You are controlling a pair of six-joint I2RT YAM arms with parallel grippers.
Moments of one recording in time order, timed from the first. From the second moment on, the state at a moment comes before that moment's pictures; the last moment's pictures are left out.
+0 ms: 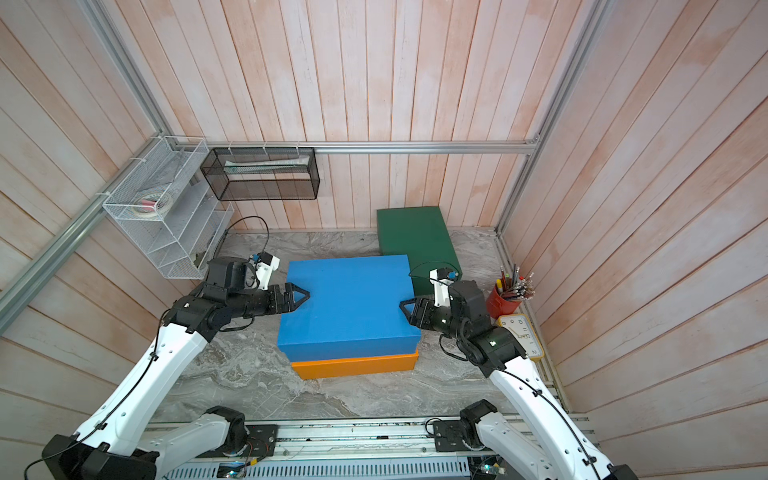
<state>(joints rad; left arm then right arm) -0.28 1.10 1.10 -0.76 0.45 -0.39 0.44 0.85 0.84 -0.55 -0.30 0.64</state>
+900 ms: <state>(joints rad) -0.31 1.12 1.12 -0.80 0.38 -0.37 0.48 0.82 0.85 -0.57 -0.25 0.66</state>
